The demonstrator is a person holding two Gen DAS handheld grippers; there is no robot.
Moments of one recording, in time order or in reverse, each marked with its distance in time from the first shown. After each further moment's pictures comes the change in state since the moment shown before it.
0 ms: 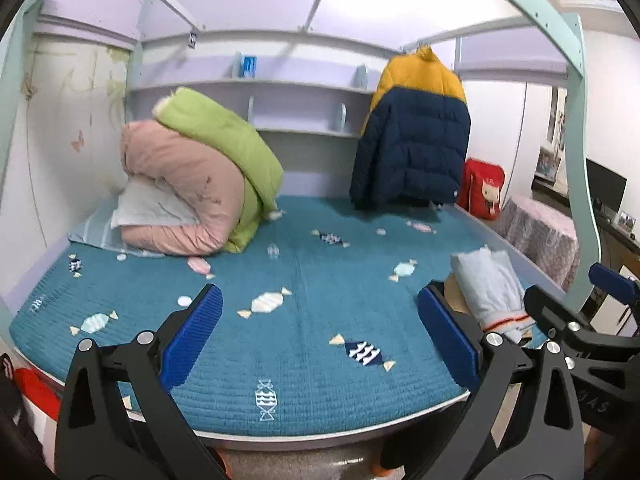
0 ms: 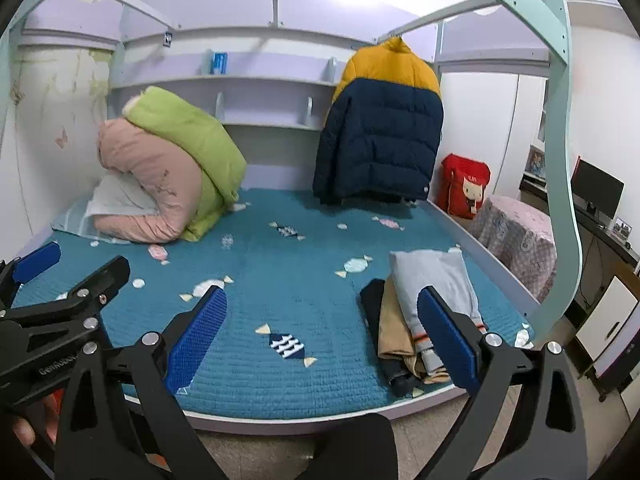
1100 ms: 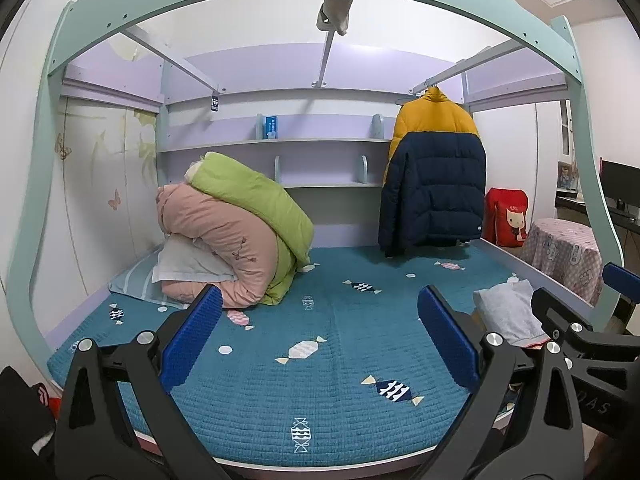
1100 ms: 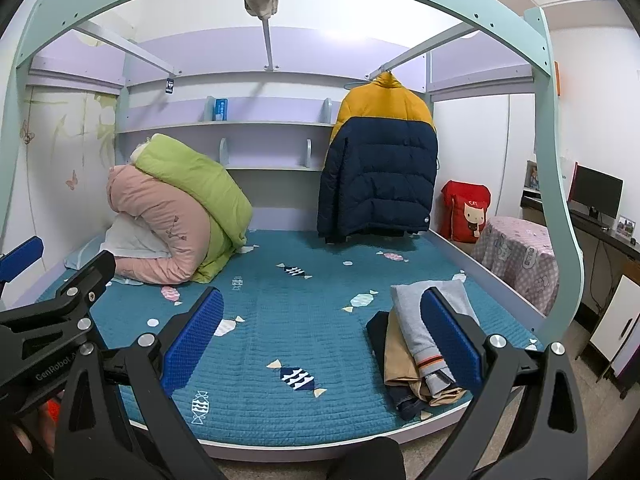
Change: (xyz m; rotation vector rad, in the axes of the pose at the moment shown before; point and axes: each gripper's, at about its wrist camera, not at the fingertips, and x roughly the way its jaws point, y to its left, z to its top) left arm -0.056 -0.029 0.021 0.077 -0.172 0.137; right arm -0.032 -0.013 0.009 0.060 -0.118 0.025
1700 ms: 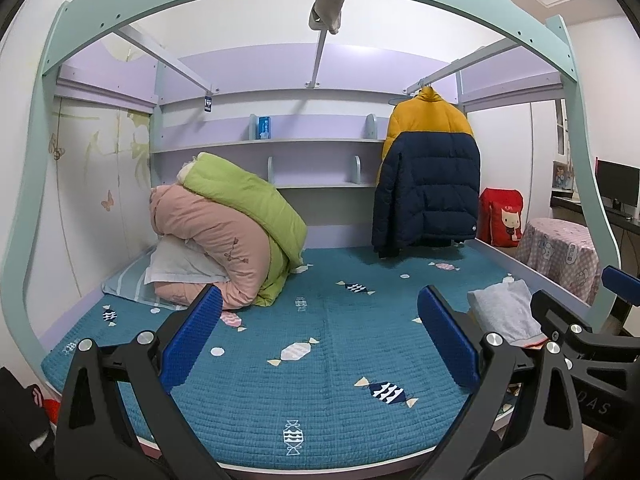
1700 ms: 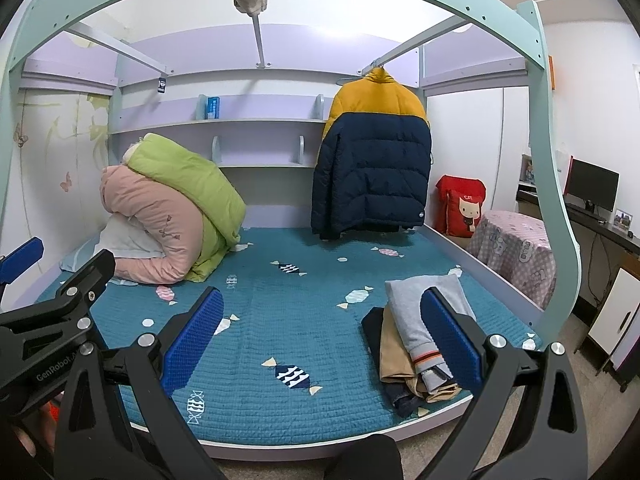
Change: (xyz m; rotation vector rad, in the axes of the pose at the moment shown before) left arm 0.011 -0.005 -0.002 -0.004 -0.004 -0.026; right arm 0.001 -0.003 -0.003 0.015 0.010 -0.023
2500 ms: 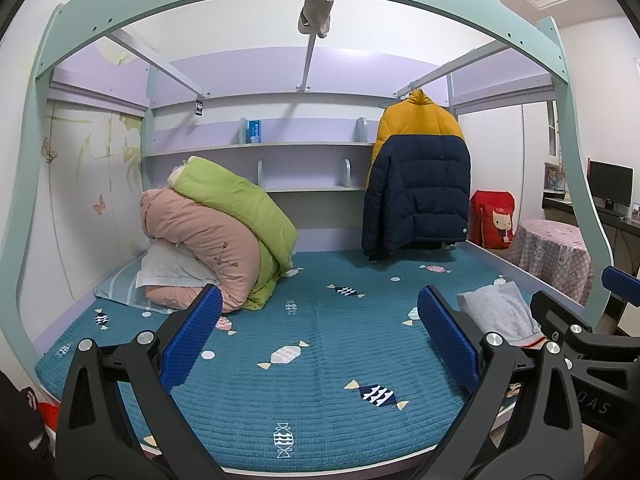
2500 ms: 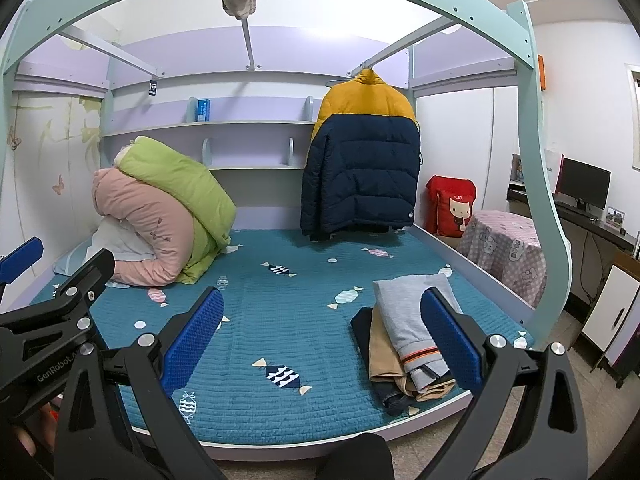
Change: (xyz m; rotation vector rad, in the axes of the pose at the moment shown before) left arm -0.001 -0.003 0.000 0.011 -0.016 -0.039; right arm -0.007 -0.010 0.000 0.016 -0.001 -0.033
